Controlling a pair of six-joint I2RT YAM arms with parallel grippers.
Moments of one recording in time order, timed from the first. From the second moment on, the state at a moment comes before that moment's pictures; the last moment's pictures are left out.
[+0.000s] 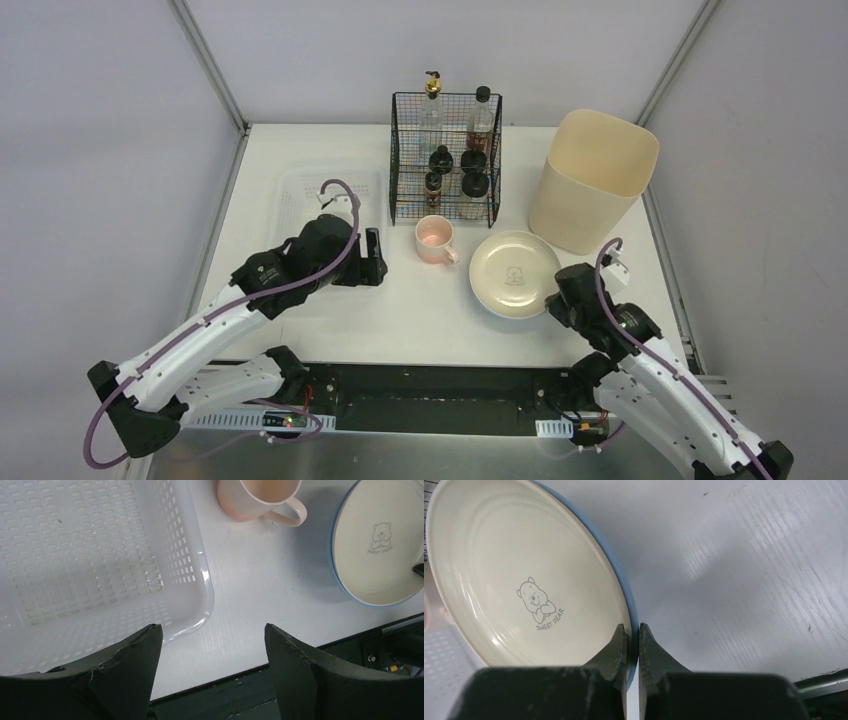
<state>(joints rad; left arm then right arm) -0.80 0.91 0.96 -0.78 -0.26 -0.61 0.58 0.60 0.50 -0.88 0.43 1.17</state>
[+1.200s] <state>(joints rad) -0.80 0.41 0.93 -0.95 -0.30 -0.50 0.94 1.53 1.55 -0.80 0.32 0.91</state>
